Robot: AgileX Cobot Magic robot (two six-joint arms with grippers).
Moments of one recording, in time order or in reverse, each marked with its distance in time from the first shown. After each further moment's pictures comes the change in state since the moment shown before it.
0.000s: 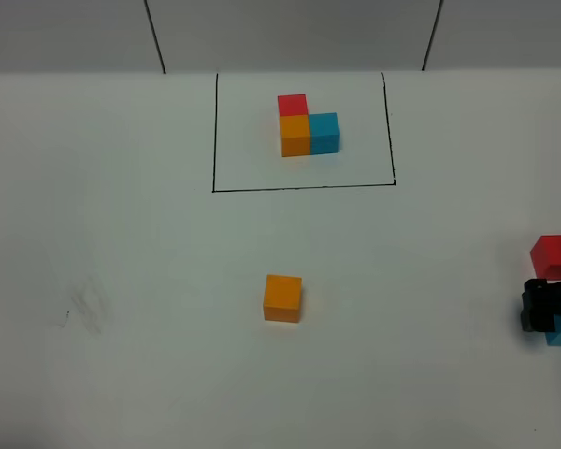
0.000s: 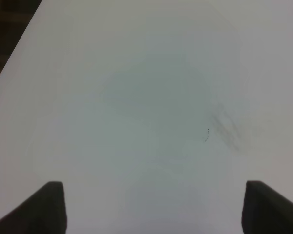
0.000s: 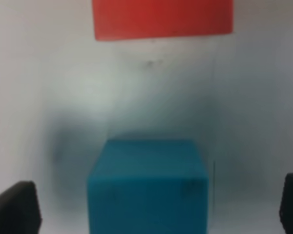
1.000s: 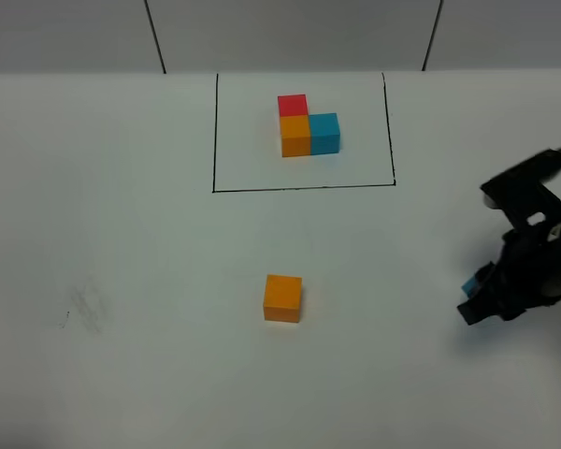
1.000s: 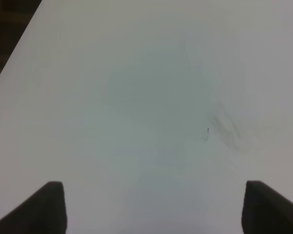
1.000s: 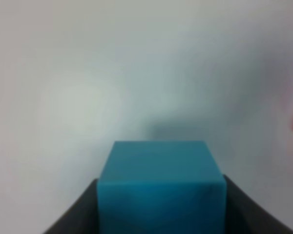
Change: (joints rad) left arm 0.000 0.000 0.000 0.000 0.000 0.000; right arm 0.327 -0.113 -0.119 0.115 0.118 -0.385
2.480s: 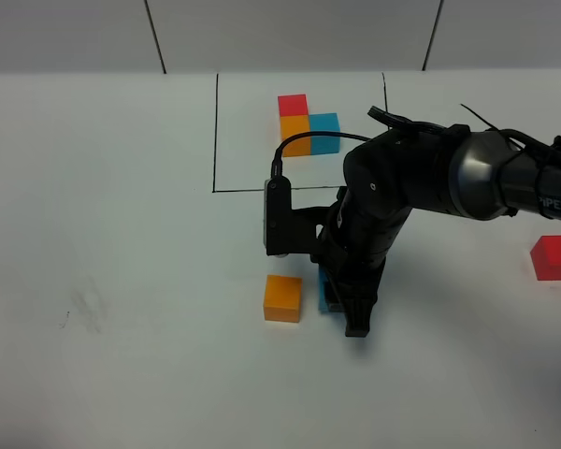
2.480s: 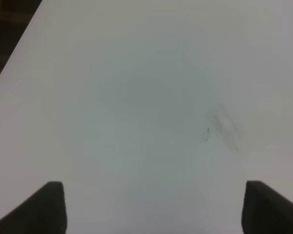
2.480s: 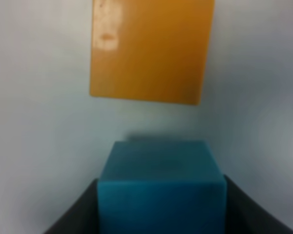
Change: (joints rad) left arm 0.000 0.000 0.000 0.000 0.000 -0.001; right arm 0.399 0.465 -0.533 -0.080 0.217 -0.502
